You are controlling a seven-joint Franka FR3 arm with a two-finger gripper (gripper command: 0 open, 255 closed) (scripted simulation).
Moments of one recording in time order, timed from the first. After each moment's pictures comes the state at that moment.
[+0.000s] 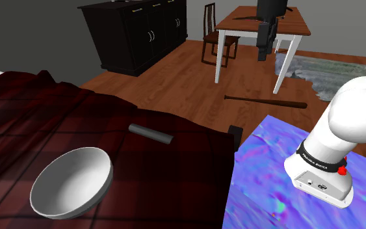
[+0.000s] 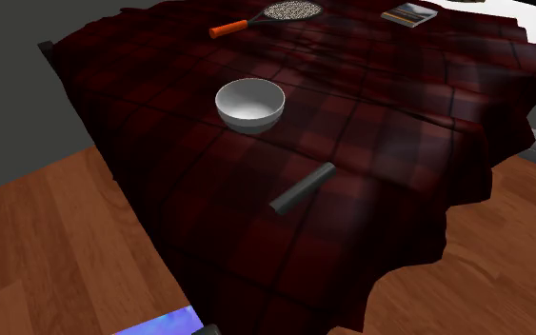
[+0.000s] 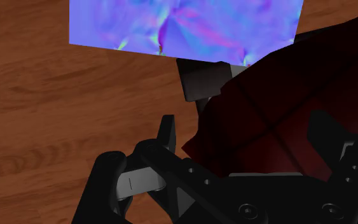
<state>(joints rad) 0.01 -0.74 0.02 -2.35 0.08 1.43 -0.16</state>
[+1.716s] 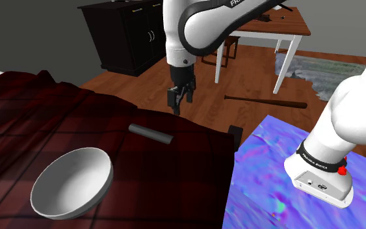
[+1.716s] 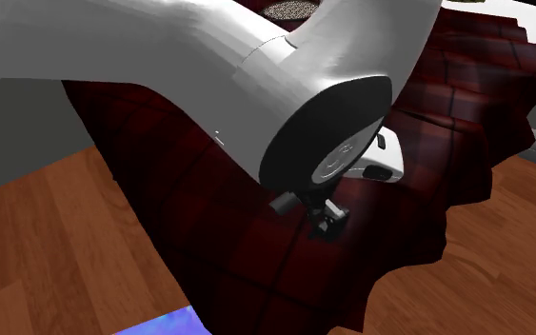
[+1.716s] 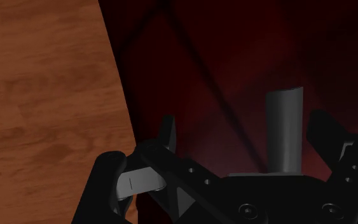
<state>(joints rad) 0.13 -0.11 0.37 -2.23 0.16 2.09 0.16</state>
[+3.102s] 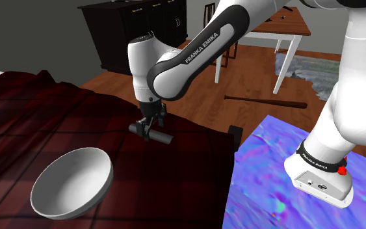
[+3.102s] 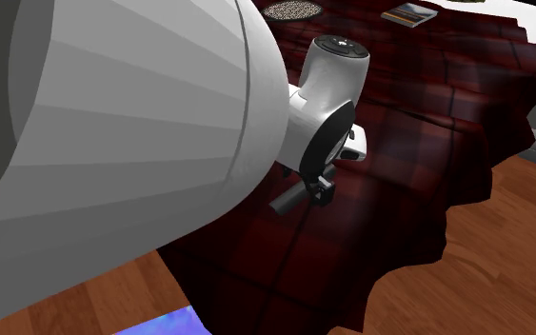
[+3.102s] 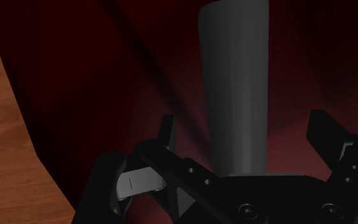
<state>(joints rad) 0.23 0.31 0.41 -2.00 -0.06 2.31 0.37</state>
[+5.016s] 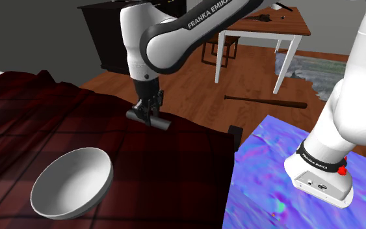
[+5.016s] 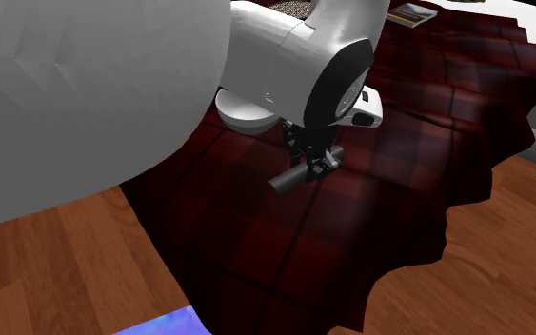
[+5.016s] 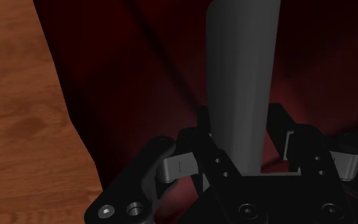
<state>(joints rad) 0.21 0.21 0.42 -1.93 -0.01 2.14 0.34</state>
